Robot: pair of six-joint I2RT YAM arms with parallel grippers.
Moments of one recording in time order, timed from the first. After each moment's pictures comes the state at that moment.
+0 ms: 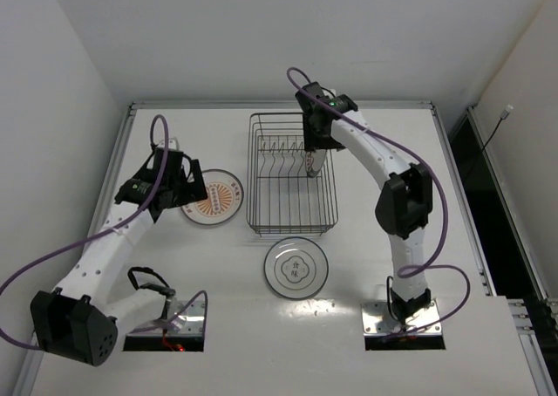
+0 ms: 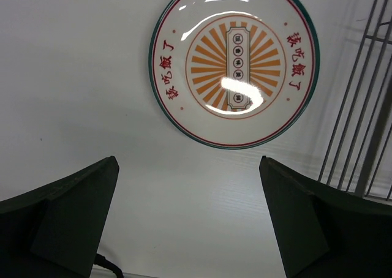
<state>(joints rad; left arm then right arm) -0.24 1.06 0.97 -0.76 -0.28 -0.42 0.49 2.12 2.02 -1.02 0.46 0.43</state>
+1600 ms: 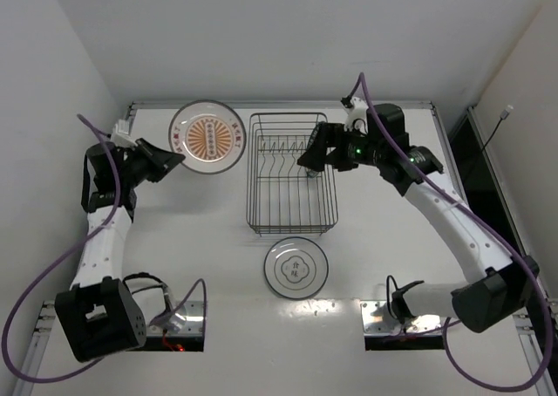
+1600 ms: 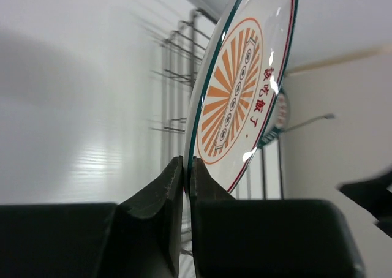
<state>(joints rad) 0.30 1.12 0.81 -0.07 0.65 -0.72 0.41 1.29 1.30 -0.54 -0.37 0.39</state>
